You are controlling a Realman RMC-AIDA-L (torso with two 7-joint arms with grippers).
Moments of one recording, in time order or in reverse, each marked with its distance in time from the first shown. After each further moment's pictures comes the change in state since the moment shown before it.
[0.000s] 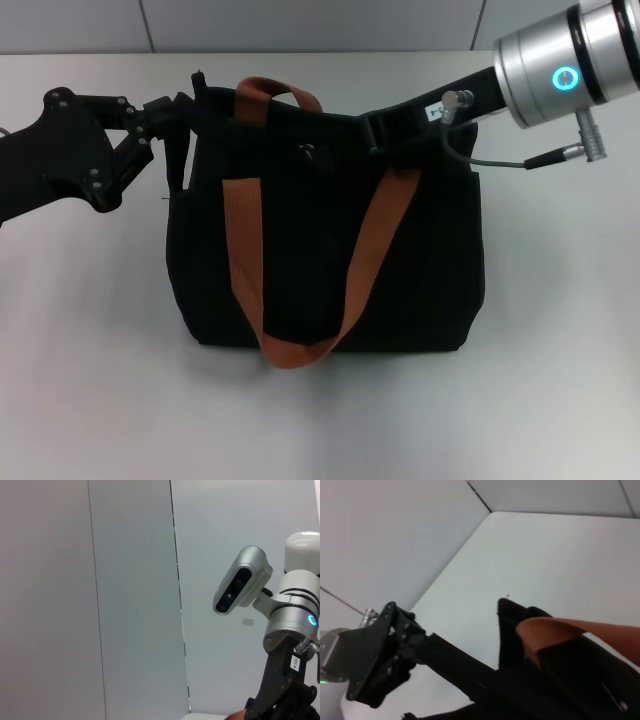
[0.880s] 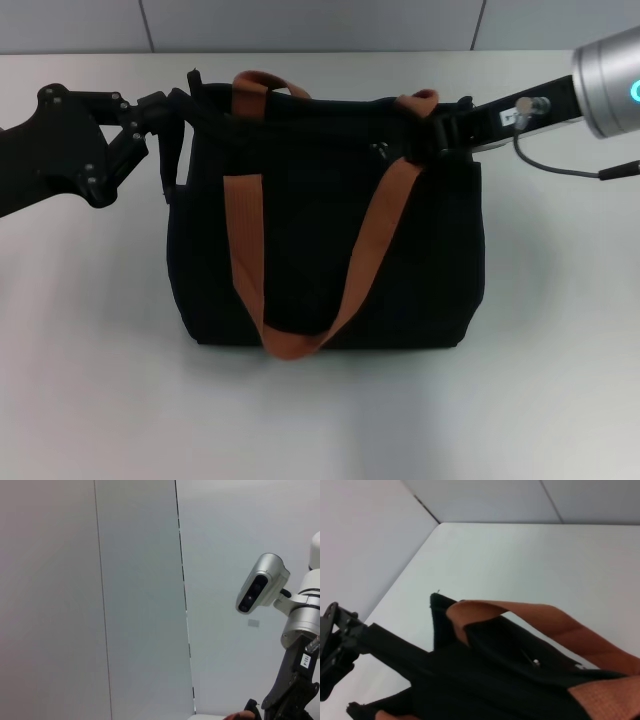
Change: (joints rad) left arm 0.003 0.002 -0.001 0.001 -0.009 -0.006 -0.004; right arm -0.131 0.002 0.044 -0.195 -0.086 -0.052 0.087
